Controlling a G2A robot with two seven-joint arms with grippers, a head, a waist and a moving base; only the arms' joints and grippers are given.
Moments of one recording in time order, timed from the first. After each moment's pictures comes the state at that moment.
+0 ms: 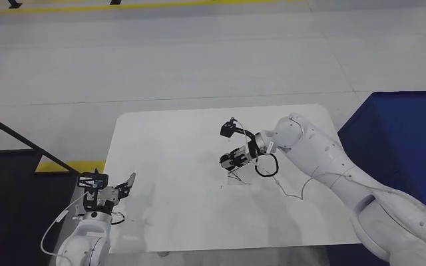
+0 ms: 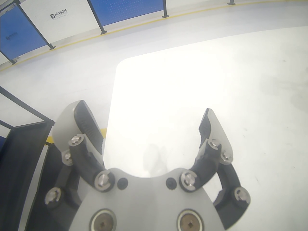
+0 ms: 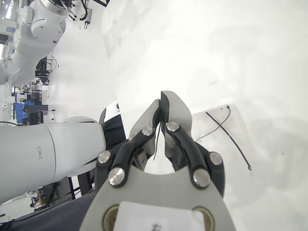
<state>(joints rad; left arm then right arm) 1.73 -1.15 -1.60 -1.80 1.33 0.00 0.00 -0.37 -1.18 0.39 -0.89 0.15 -0.67 1.12</state>
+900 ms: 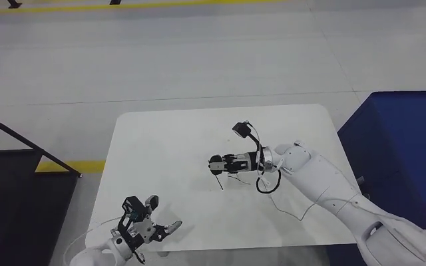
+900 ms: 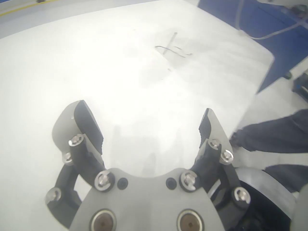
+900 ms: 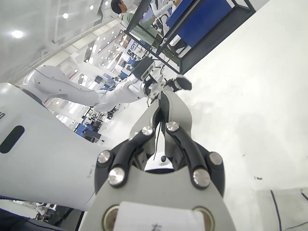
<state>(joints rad) 1.87 -1.13 -1.54 -1.86 1.17 -0.70 -0.03 -0.61 -1.09 0.52 -1.08 0.54 -0.87 0.95</state>
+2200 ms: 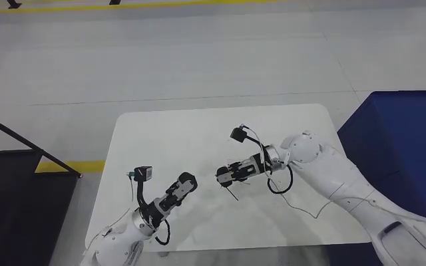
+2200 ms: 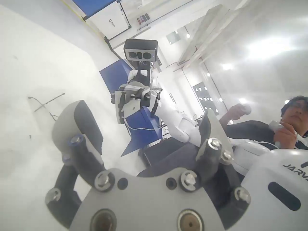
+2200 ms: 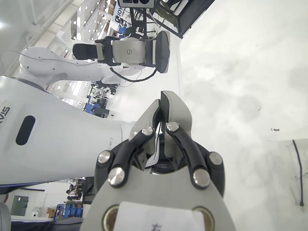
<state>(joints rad) 1.60 -1.13 -1.29 -1.88 -0.10 -0.51 -0.44 -0.58 -1.00 0.55 -1.24 0.56 -0.60 1.22</state>
